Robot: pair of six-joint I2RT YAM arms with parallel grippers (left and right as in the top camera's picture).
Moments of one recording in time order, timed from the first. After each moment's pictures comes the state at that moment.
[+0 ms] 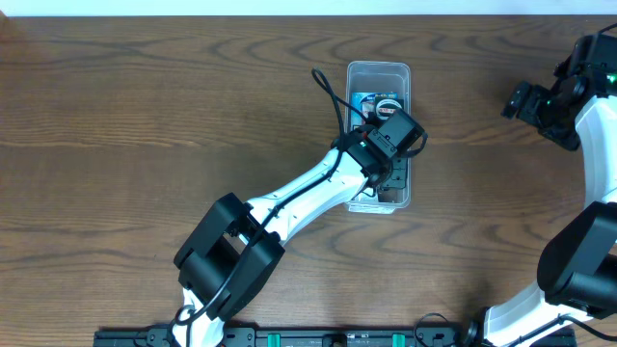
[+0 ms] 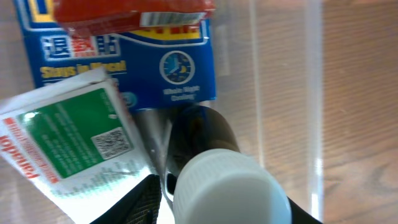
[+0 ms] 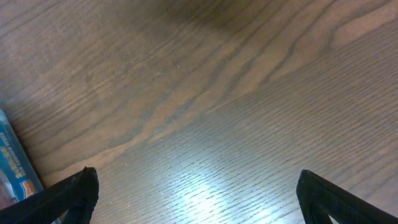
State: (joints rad) left arm -0.84 2.01 1.53 -0.63 0.05 -0.71; right arm -0.30 1.83 1.55 -0.94 -0.02 0.25
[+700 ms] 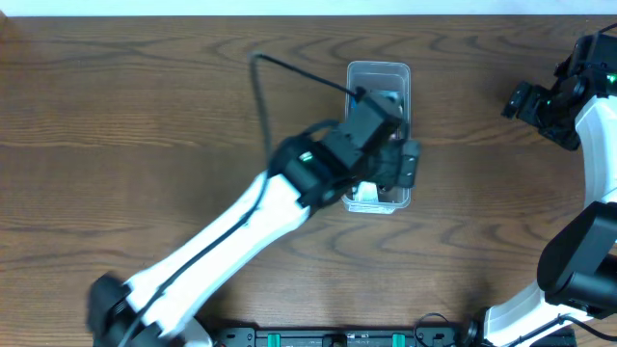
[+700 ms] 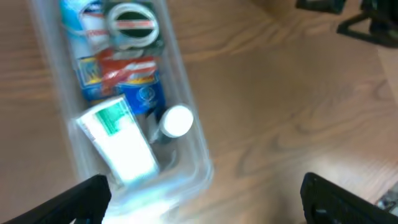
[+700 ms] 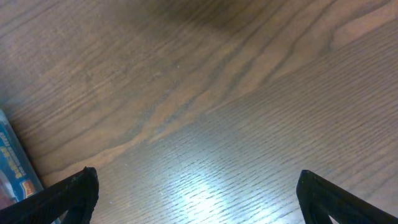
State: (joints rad) left arm -0.83 1.59 1.53 -0.79 0.06 -0.59; right arm -0.30 1.83 1.55 -0.94 -0.02 0.25
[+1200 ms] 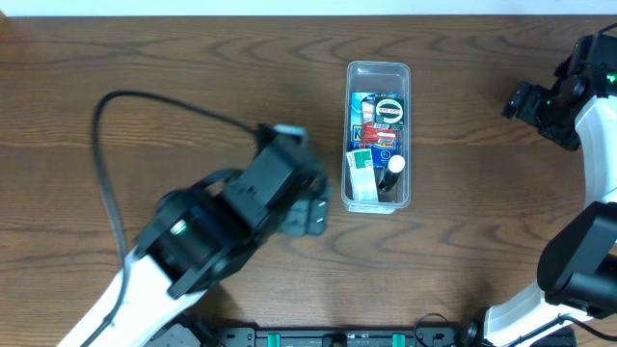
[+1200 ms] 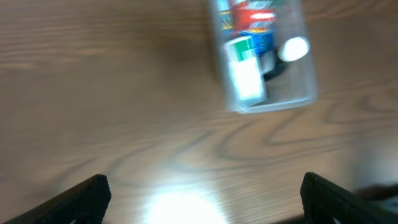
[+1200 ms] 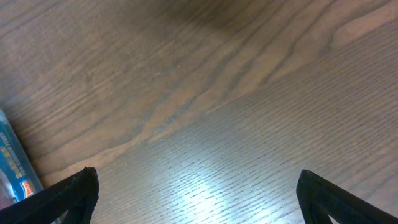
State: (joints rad) left arm -0.81 1.22 1.51 -1.32 -0.20 -0.57; right arm -0.30 1.83 1.55 -0.94 -0.02 0.25
